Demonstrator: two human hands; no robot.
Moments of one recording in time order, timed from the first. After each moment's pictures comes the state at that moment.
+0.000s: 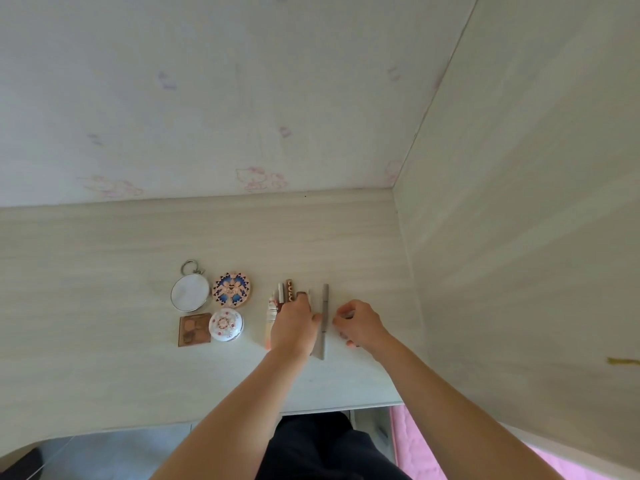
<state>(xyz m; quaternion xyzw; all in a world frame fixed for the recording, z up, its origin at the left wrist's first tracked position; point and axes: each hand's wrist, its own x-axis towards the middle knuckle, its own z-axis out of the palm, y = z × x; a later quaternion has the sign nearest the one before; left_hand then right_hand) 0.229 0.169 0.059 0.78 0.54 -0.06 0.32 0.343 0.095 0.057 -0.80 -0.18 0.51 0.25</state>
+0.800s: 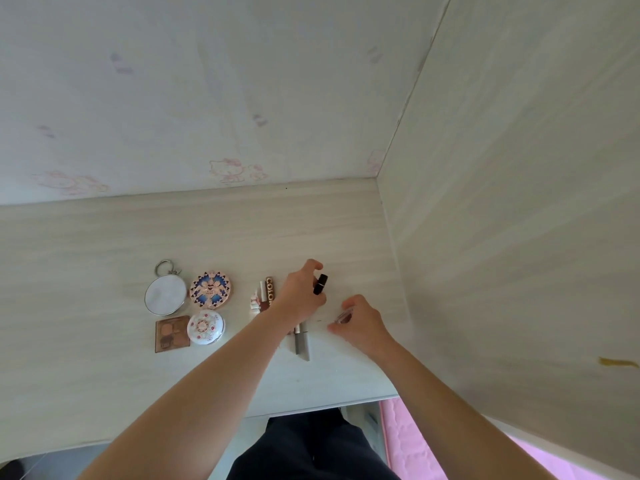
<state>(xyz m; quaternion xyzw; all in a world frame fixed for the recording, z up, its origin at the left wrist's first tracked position) 0.273 0.202 0.062 0.77 0.42 -0.07 0.47 0.356 0.074 0.046 -0.82 -0.20 0.47 0.26</state>
